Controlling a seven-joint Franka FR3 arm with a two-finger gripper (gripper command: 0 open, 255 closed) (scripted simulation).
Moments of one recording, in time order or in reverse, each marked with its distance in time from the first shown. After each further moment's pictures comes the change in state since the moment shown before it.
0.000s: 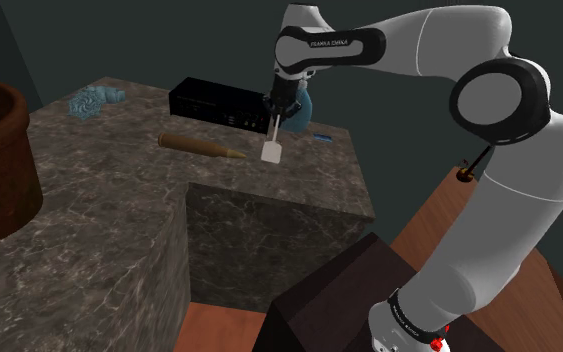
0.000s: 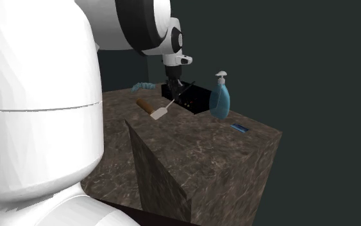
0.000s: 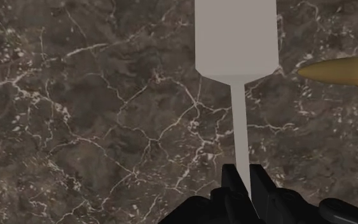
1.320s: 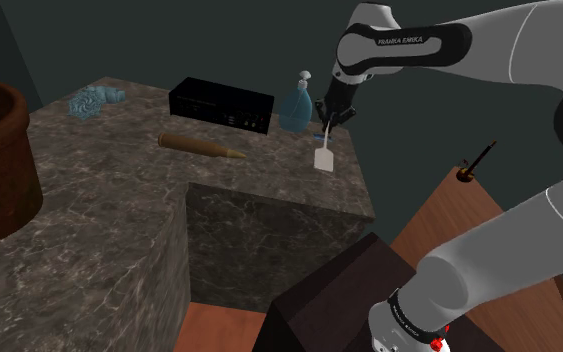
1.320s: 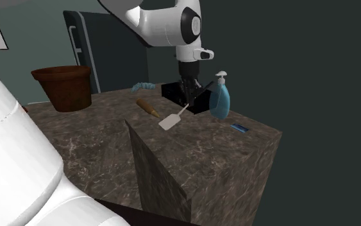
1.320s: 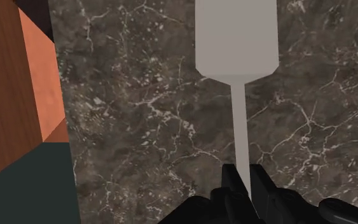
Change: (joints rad) arm -0.106 -0.417 -0.104 -0.415 0.068 0.011 -0.230
